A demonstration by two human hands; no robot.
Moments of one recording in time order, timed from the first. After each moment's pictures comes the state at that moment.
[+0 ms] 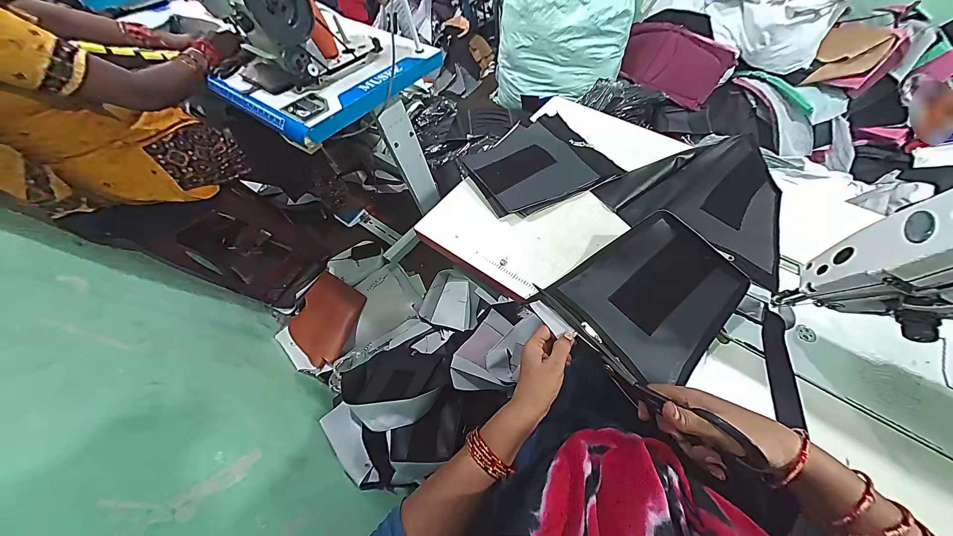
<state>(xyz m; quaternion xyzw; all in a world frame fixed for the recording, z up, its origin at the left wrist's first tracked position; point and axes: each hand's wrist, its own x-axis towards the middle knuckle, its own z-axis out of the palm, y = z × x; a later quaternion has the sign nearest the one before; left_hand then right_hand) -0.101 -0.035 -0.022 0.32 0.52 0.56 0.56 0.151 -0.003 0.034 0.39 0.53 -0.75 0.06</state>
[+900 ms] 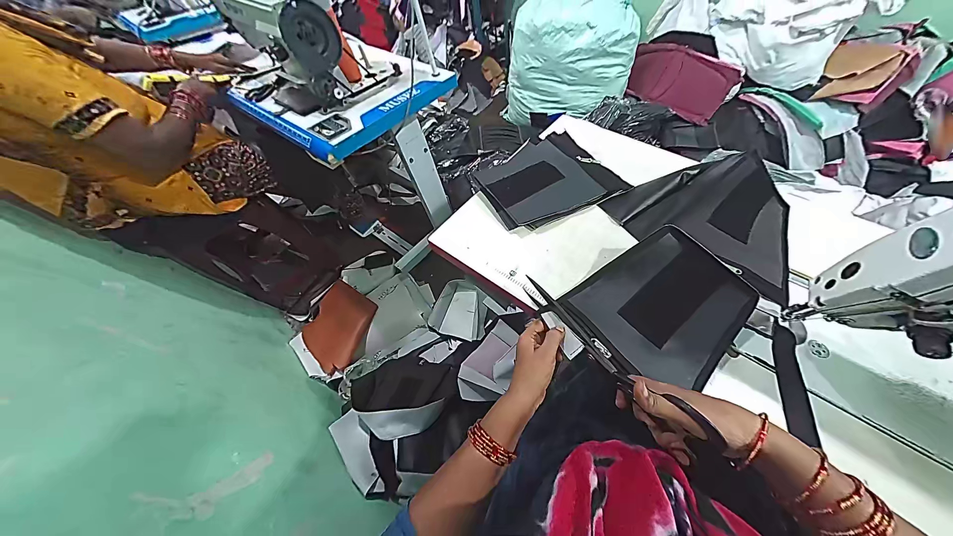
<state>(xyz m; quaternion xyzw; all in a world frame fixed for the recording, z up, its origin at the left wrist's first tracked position) -0.120 -0.016 -0.016 0.29 0.54 0.57 0.55 0.112 0.012 0.035 0.40 0.53 -0.74 0.08</state>
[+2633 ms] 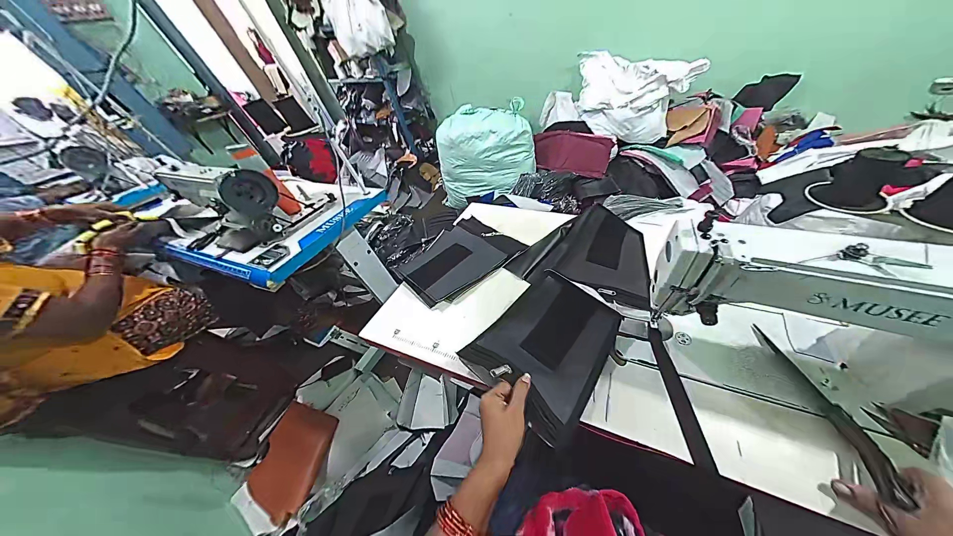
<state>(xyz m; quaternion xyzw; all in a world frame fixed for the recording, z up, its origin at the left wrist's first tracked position) -0.049 -0.020 0.004 0.46 0.64 0.49 0.37 0.386 -0.122 0.035 0.87 0.43 -0.21 -0.07</state>
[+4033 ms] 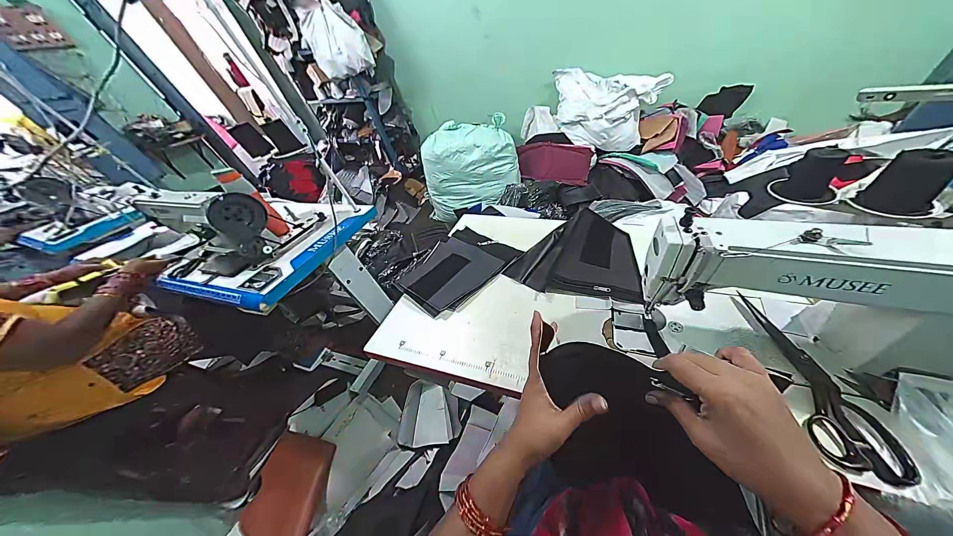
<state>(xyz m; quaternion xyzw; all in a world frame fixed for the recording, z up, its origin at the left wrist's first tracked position) -0.042 -0.027 0.071 0.61 0.28 0.52 0.54 0.184 -0.070 0.123 0.51 0.78 0.13 -0.34</state>
